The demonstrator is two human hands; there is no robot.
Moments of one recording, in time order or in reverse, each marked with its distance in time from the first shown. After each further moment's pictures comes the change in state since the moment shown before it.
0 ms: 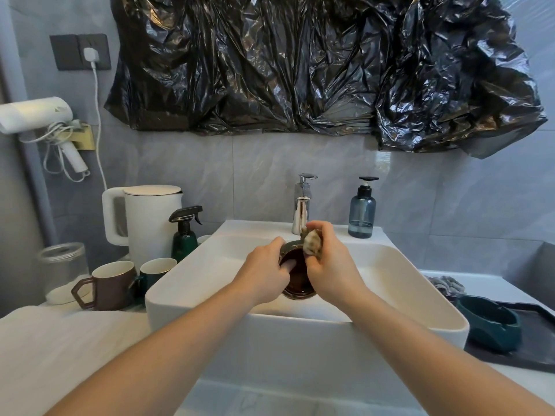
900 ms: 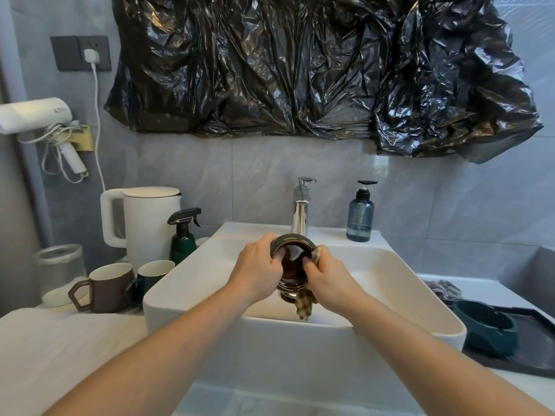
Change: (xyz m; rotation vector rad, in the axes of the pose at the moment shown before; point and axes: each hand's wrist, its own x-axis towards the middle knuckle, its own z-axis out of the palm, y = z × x) left_hand 0.000 0.002 -0.008 -0.132 0.154 0.033; right_hand 0.002 0.007 0.001 -0.037 -0.190 0.204
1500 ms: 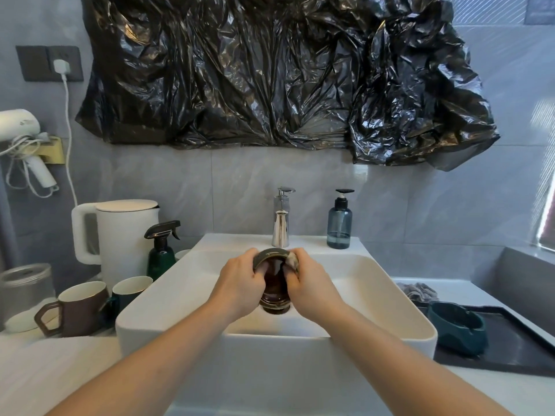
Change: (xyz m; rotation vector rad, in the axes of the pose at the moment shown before) left_hand -0.001 0.000 0.002 0.028 -0.025 -0.002; right_hand 0.001 0.001 -0.001 -0.048 0.127 -0.136
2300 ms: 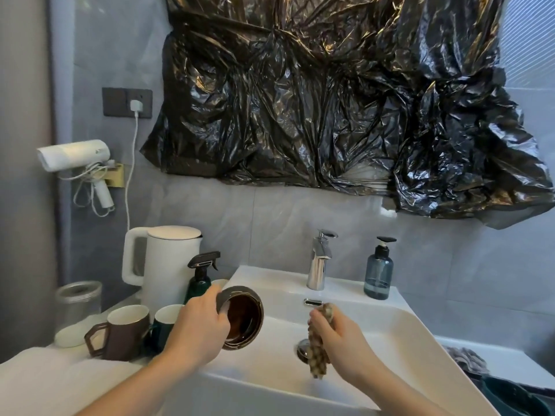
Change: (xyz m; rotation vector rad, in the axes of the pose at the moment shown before) left_hand -0.032 -0.055 -0.109 0.214 0.176 -0.229; right_hand -0.001 -0.025 0.007 0.133 -0.137 0.156
